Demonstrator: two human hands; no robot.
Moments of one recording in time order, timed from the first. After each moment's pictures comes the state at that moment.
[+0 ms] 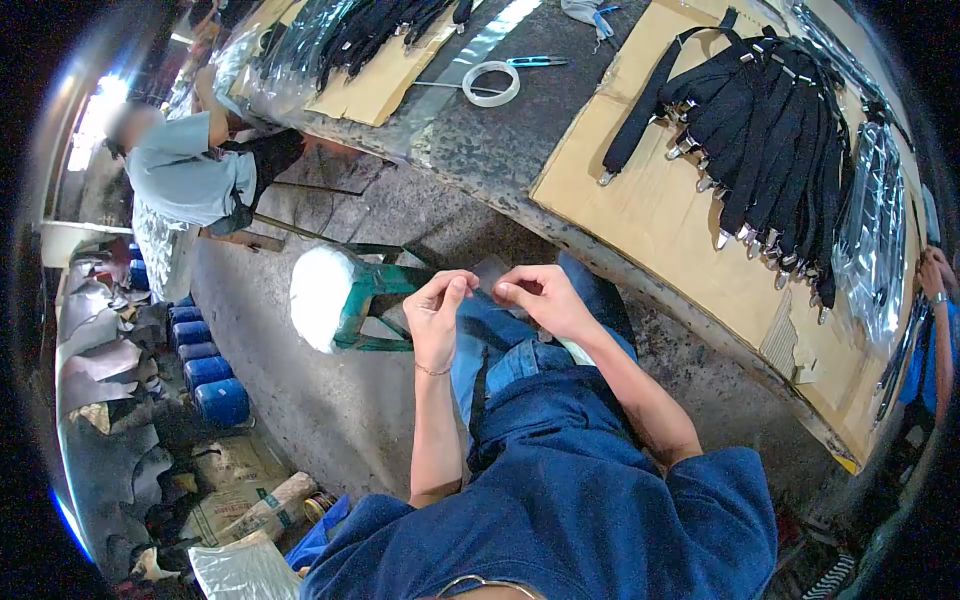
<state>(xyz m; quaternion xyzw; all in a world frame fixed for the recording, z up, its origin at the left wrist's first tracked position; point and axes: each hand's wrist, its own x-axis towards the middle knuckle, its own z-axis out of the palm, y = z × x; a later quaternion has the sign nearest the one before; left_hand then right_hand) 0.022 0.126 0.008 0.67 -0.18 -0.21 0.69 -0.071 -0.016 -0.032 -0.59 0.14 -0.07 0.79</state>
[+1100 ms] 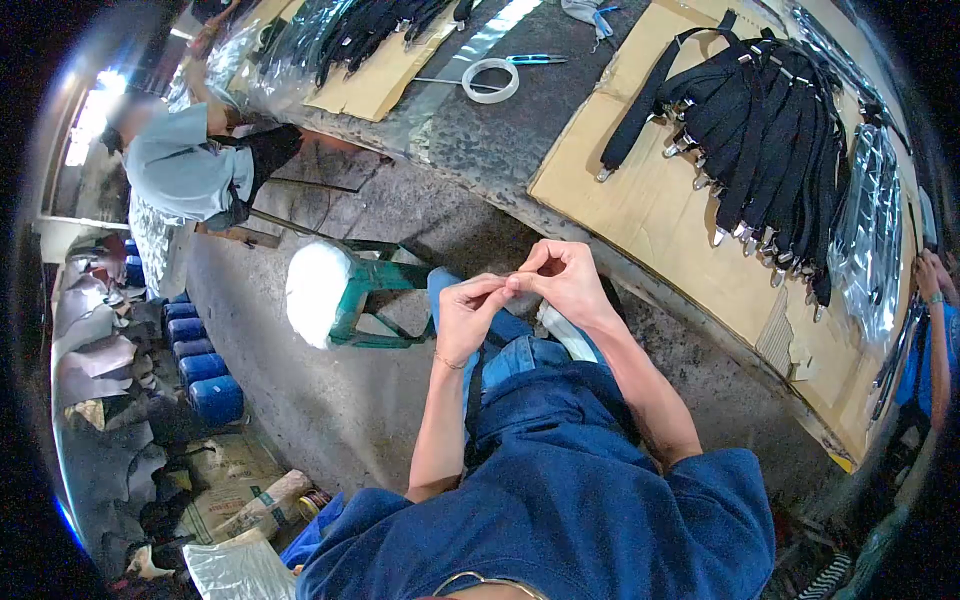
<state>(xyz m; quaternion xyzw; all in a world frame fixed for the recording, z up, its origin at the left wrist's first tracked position) 0.005 0.110 -0.006 0.65 -0.27 -0.30 0.64 -0.079 -0.037 -0.013 -0.53 0.12 -0.15 0.83</state>
